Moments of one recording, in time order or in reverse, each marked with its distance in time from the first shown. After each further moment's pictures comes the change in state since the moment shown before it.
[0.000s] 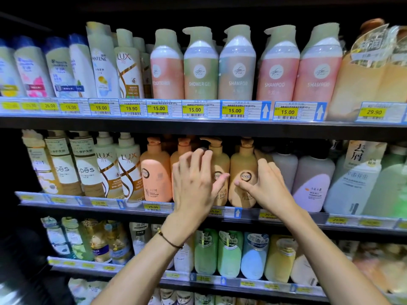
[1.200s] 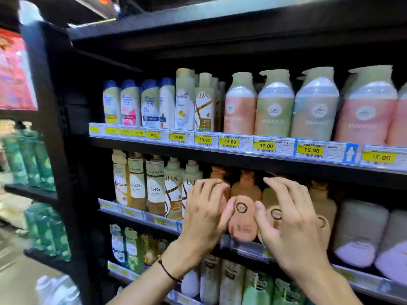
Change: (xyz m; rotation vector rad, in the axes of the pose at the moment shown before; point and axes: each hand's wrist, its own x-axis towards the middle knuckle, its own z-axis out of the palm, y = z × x) left_hand -0.005 -0.096 -0.064 -0.103 0.049 0.020; right_hand -0.036 -0.121 0.015 0.131 0.371 -0.501
